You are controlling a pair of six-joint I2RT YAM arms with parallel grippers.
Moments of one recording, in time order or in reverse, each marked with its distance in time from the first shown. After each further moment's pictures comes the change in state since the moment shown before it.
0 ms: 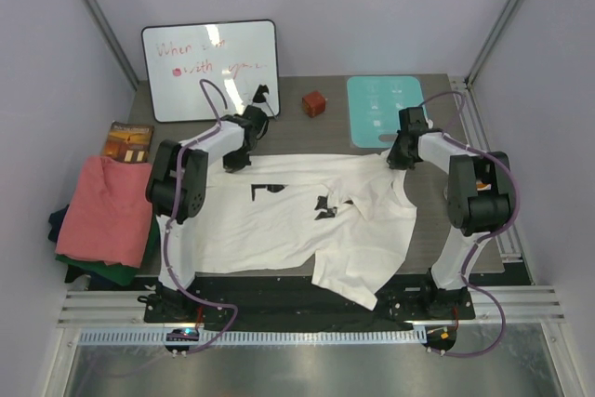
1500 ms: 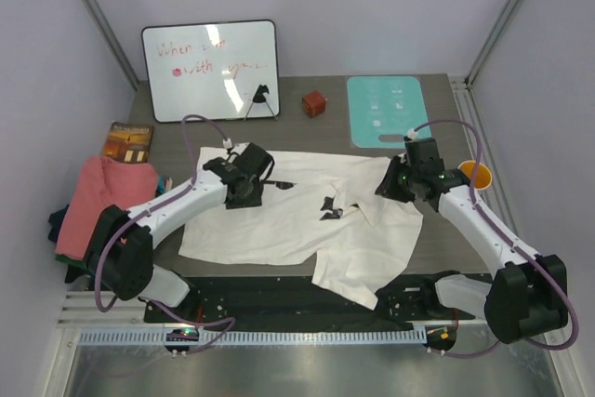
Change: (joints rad) left arm -0.259 -0.637 -0.491 -0.006 0.174 -0.220; right arm 0.129 -0.677 -0.343 -0.172 -0.242 0.011
